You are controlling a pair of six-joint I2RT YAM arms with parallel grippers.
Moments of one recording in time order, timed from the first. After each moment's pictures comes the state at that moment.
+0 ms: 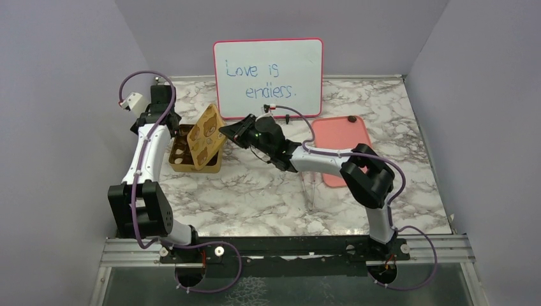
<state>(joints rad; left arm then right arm) 0.10 1.46 1.28 -0.71 -0.59 -0.83 0.92 2.01 1.36 0.51 0.07 1.35</state>
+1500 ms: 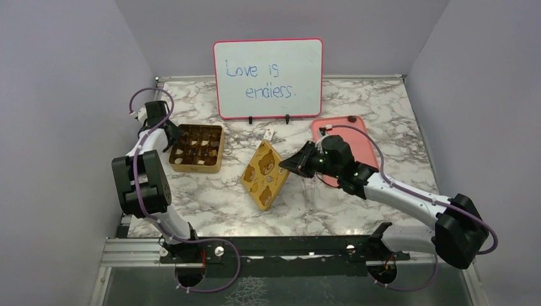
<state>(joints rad) 0.25 1.68 1.10 -0.29 -0.20 -0.60 0.76 1.21 0.70 0.09 -0.16 1.19</state>
